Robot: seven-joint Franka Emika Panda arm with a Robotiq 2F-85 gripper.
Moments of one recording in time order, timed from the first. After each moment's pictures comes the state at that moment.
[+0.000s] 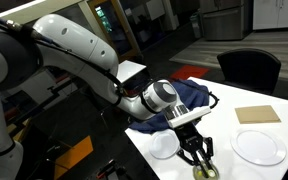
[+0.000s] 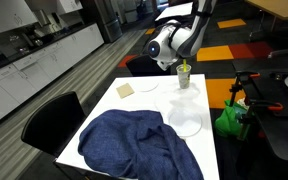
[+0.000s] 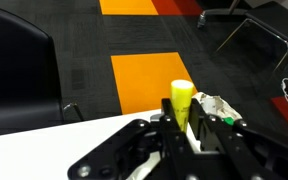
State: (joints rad) arm -0.09 0.58 -0.03 -2.06 -1.06 1.97 -0.71
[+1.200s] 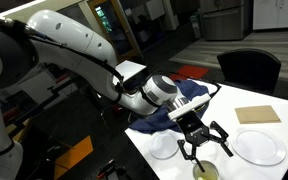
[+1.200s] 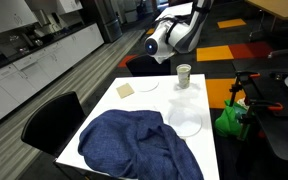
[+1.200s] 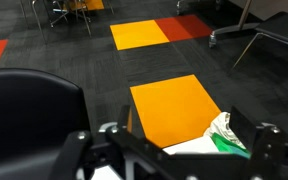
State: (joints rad) arm -0.08 0.55 -0.03 -2.03 -1.16 1.86 -0.57
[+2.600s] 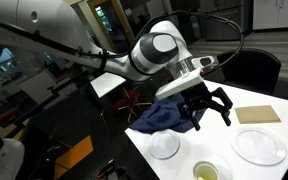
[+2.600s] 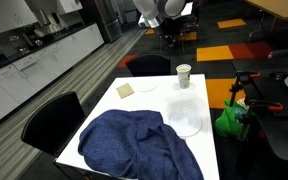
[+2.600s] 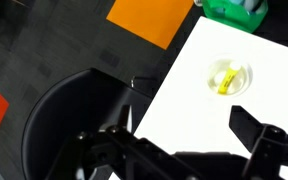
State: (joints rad) arm -0.14 0.32 -0.05 -1.97 -0.66 2.11 -0.25
